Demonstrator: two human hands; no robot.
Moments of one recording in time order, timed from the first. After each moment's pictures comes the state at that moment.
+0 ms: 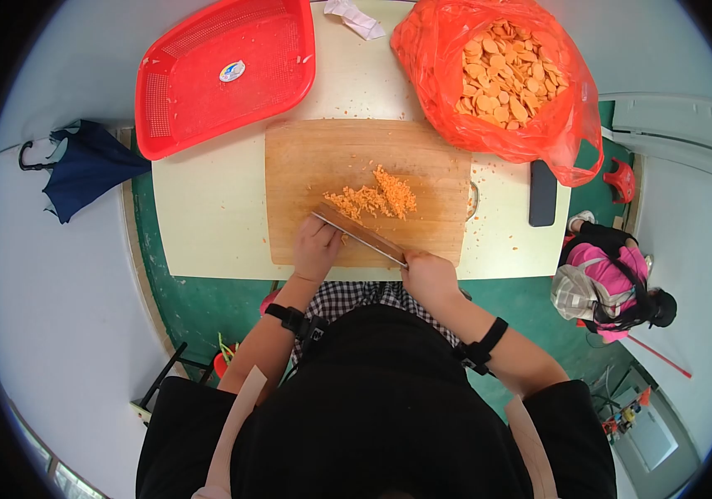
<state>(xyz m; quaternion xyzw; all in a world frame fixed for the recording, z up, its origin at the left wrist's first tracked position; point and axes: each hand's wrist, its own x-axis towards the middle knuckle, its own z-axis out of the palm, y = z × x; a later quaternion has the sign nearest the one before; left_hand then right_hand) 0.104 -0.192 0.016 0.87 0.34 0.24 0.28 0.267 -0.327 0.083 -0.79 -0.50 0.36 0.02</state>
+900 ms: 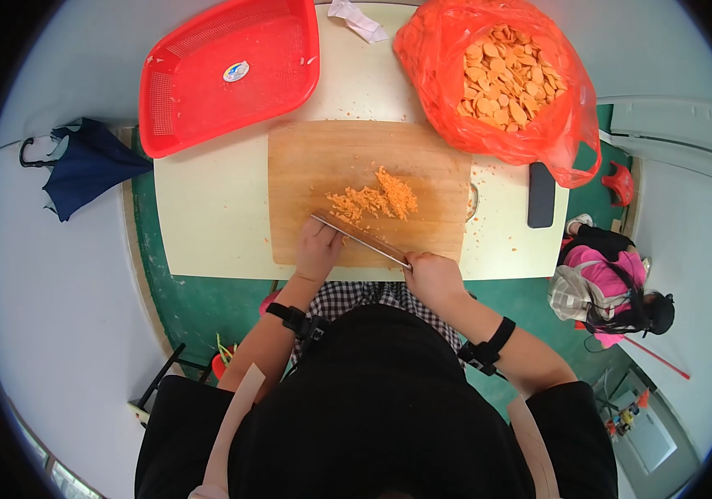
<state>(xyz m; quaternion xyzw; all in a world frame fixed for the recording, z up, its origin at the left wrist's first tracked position) 0.103 -0.194 0.013 0.87 0.34 0.24 0.28 0.276 -0.326 0.095 -0.77 -0.53 0.36 0.02</state>
